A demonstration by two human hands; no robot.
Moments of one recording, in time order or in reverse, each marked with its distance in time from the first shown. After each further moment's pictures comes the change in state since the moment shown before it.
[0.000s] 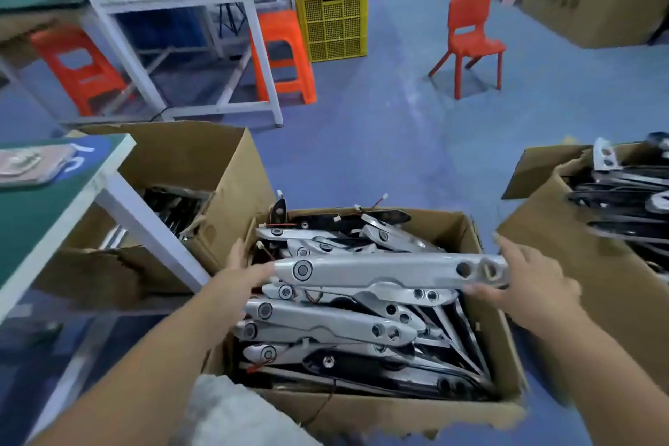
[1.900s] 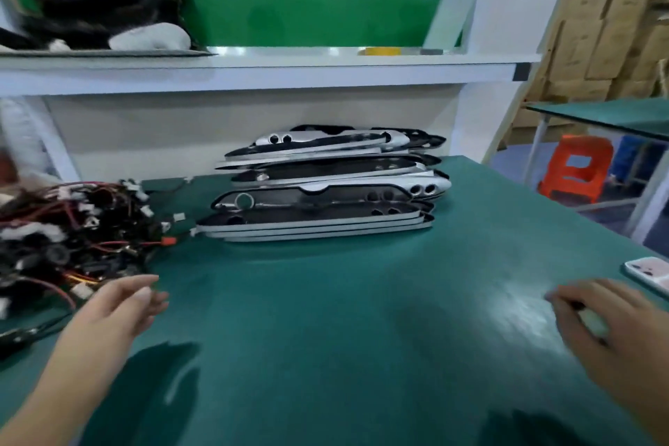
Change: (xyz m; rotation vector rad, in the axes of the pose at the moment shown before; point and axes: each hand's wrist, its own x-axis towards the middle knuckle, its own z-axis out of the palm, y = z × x) left_hand -0.484 -0.288 -0.333 -0.465 1.759 0.172; right_hand -0.253 -0.542 0.015 0.613 0.279 -1.726
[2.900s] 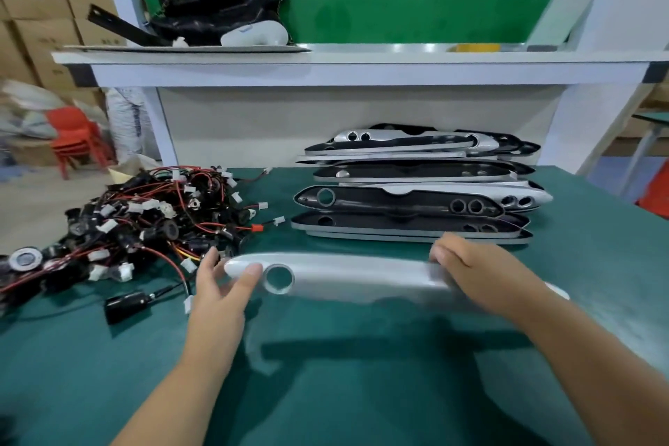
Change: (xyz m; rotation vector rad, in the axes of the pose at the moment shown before) left_hand -0.004 -0.005 0.008 -0.107 0.119 -0.025; right_hand 0.098 -0.141 0.127 0.194 -0.743 -0.063
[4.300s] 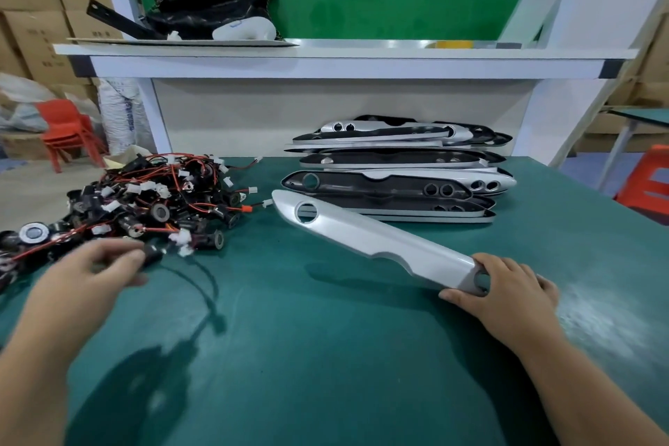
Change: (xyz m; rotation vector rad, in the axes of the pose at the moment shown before) left_hand 0.024 -0.011 -0.151 0.560 0.091 0.207; right_hand -0.080 0.060 0.026 -0.221 0.298 0.291
